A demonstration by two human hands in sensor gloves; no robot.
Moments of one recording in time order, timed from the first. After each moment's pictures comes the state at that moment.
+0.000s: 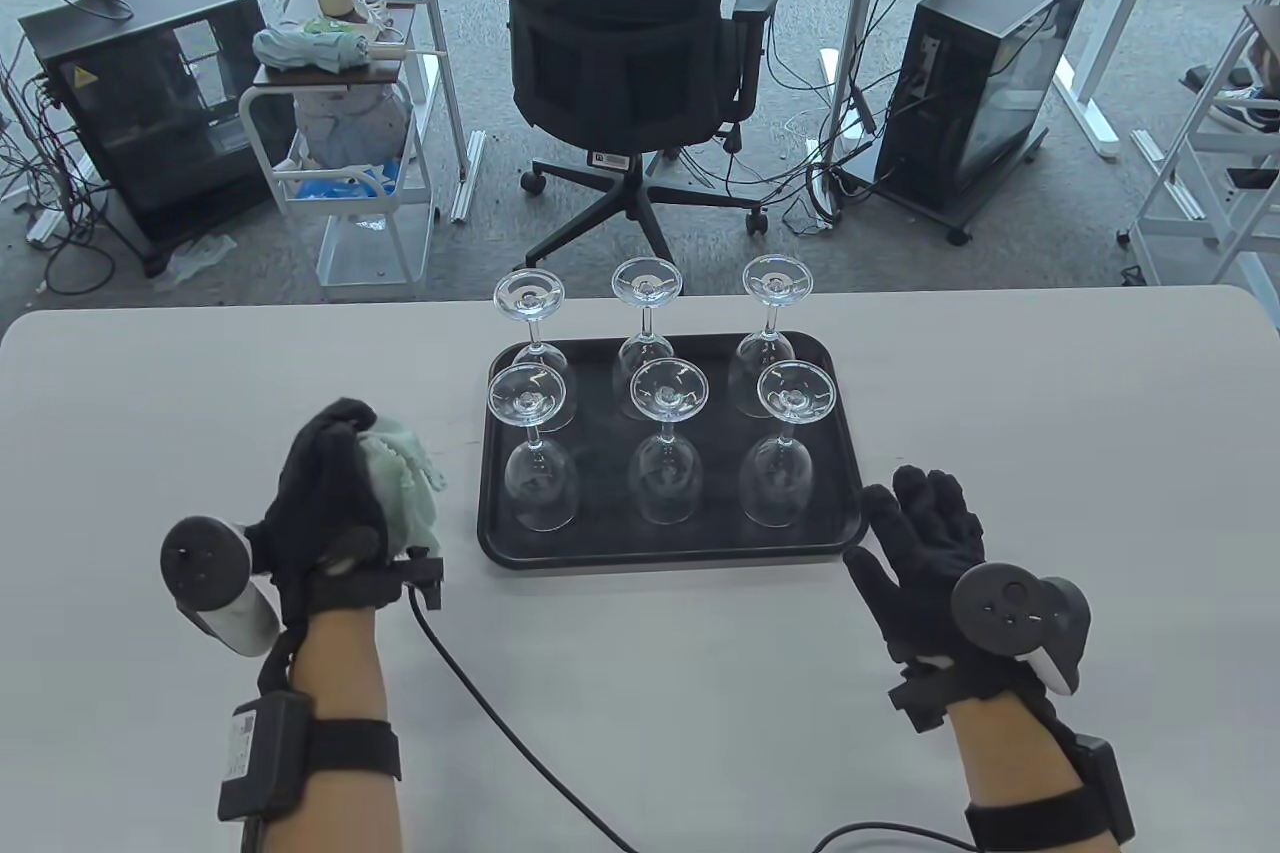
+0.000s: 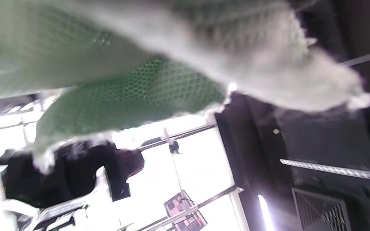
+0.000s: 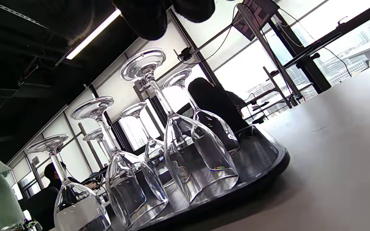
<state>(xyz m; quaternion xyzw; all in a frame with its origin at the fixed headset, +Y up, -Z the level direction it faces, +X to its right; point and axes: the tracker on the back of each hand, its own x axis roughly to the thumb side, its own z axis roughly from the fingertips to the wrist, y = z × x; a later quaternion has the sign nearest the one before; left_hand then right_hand) -0.305 -0.618 -0.351 0.31 -0.06 0.56 0.77 0.253 -0.708 -0.331 0.12 -0.15 0.92 0.33</state>
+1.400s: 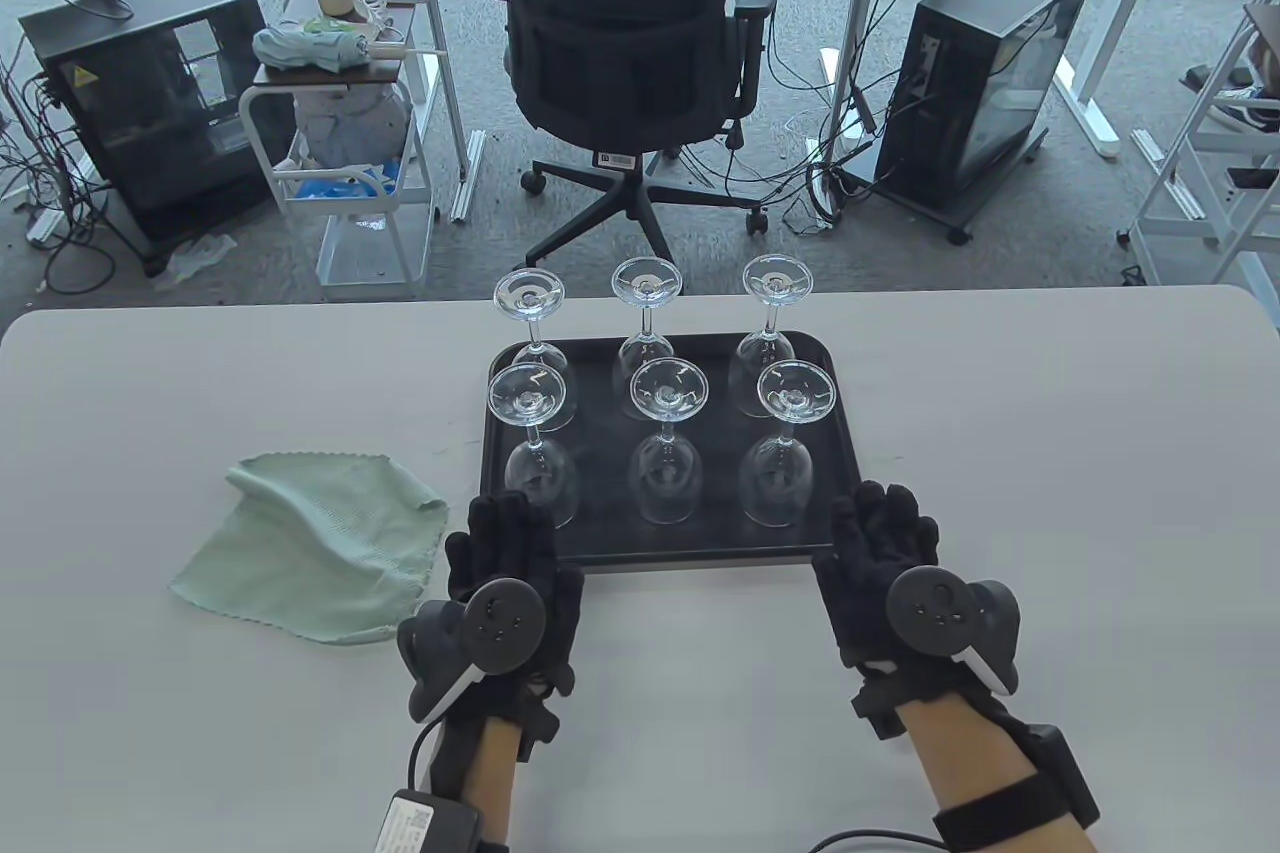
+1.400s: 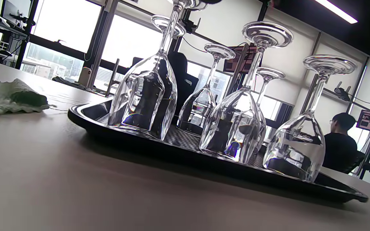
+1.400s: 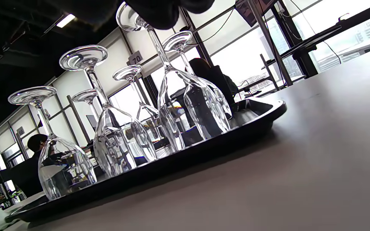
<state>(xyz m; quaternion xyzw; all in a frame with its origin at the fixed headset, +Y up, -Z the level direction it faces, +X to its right) -0.159 -0.717 -0.312 0.07 -0.09 0.18 0.98 0.216 -0.739 -0.338 0.11 -0.11 0.95 0.26</state>
